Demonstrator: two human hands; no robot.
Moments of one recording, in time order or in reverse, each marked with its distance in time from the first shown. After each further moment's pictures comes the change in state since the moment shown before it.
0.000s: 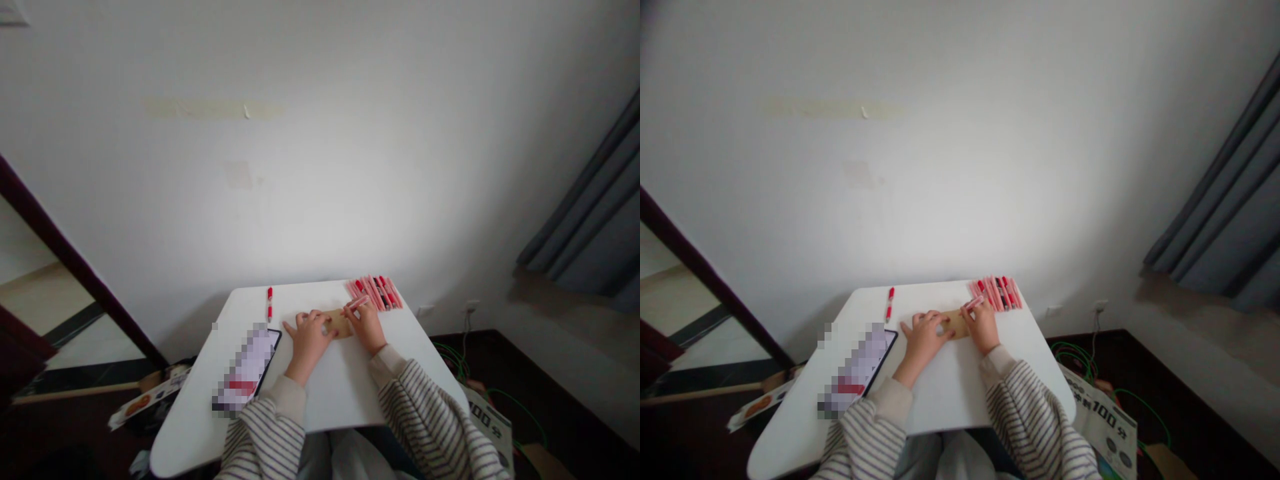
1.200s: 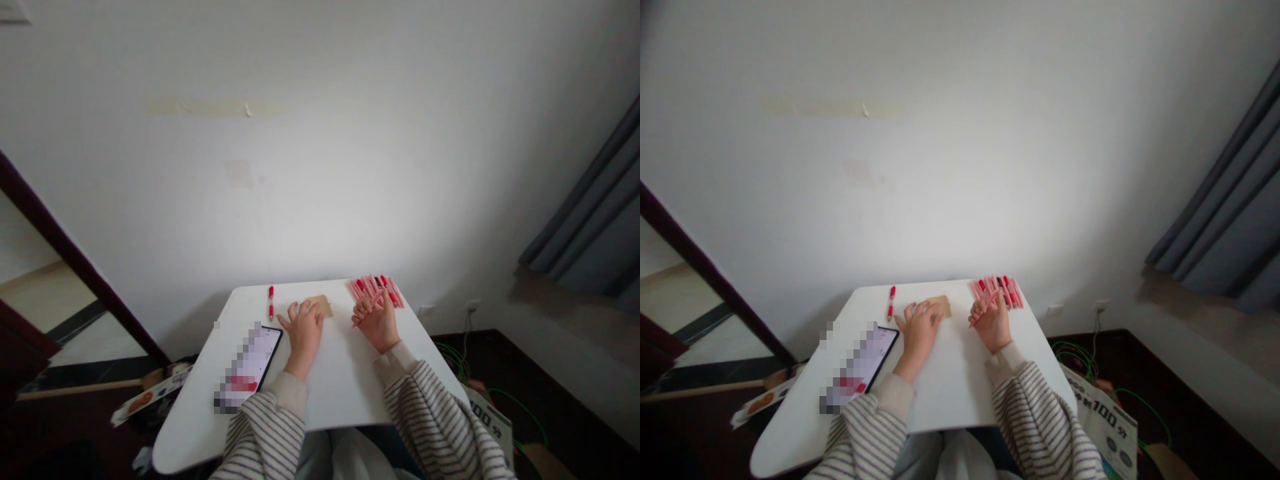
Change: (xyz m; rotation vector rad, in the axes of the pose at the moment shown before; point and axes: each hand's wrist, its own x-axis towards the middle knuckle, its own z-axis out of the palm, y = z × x) left_hand 0.011 -0.013 0.007 0.106 0.244 -0.055; right_hand 0.005 -0.032 -0.027 1.563 -0.116 0.676
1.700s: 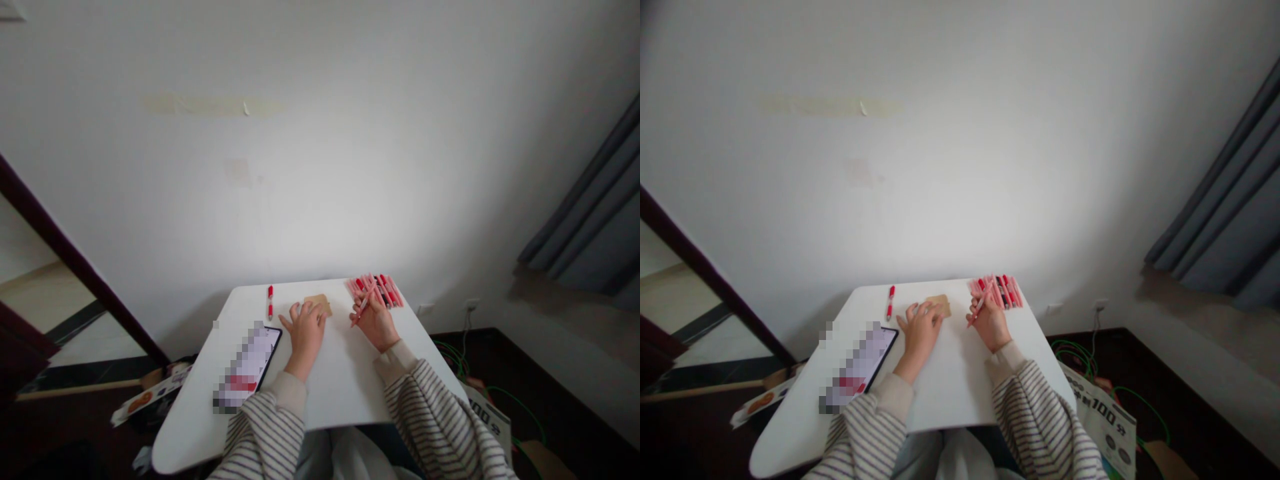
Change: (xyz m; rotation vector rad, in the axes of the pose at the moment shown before) left_hand -0.002 0.001 0.003 -0.016 -0.059 0.003; right_hand 0.012 0.008 -0.012 -0.361 0.085 -0.133
